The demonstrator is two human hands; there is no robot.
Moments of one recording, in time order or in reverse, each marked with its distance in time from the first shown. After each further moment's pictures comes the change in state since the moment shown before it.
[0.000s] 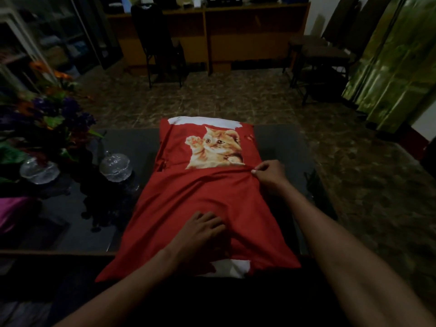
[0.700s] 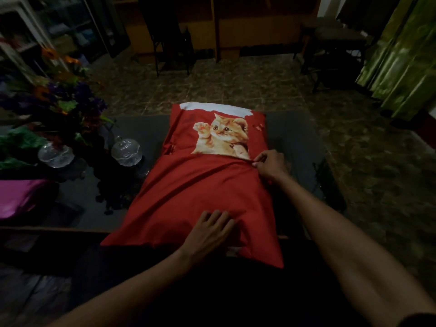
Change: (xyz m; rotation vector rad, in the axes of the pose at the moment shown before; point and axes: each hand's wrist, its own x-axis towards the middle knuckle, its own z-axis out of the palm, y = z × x) left_hand -0.018 0.033 0.049 0.285 0.184 -0.097; right_hand -0.031 -0.013 0.013 -0.114 0.002 -0.066
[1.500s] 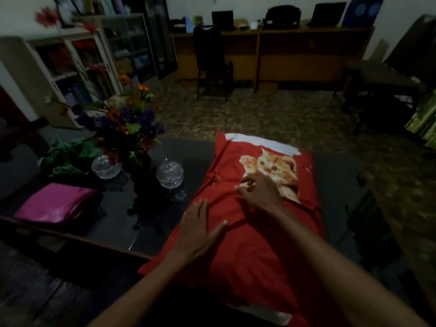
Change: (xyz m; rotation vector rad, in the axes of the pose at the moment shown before) left_hand -0.034 -0.137 -0.008 -0.473 -0.175 -0.973; right_hand -0.004 -0.140 0.078 -0.027 -0.037 -0.425
